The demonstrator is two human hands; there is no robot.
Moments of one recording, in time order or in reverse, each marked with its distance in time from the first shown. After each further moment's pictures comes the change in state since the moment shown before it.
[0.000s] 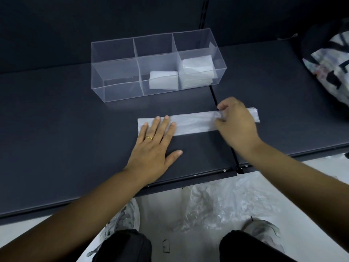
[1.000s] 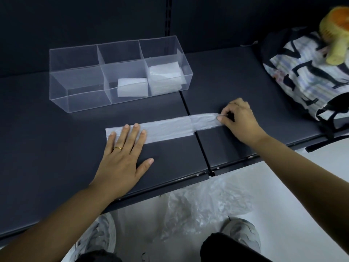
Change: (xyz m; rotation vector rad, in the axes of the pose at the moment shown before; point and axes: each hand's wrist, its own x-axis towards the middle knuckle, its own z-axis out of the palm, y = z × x) left_hand -0.001 0.003 -0.003 -0.005 0.029 0.030; right_hand 0.033 0.102 -0.045 -0.108 -0.054 -0.099
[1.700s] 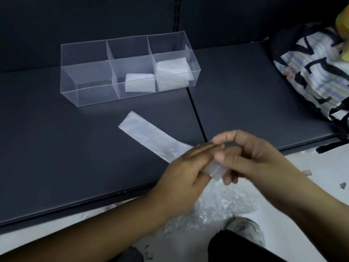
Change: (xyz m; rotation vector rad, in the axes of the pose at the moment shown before) left_hand -0.005 0.115 -0.060 -1.089 0.058 0.228; right_hand -0.124 -0.109 -0.055 1.035 -0.372 0.185
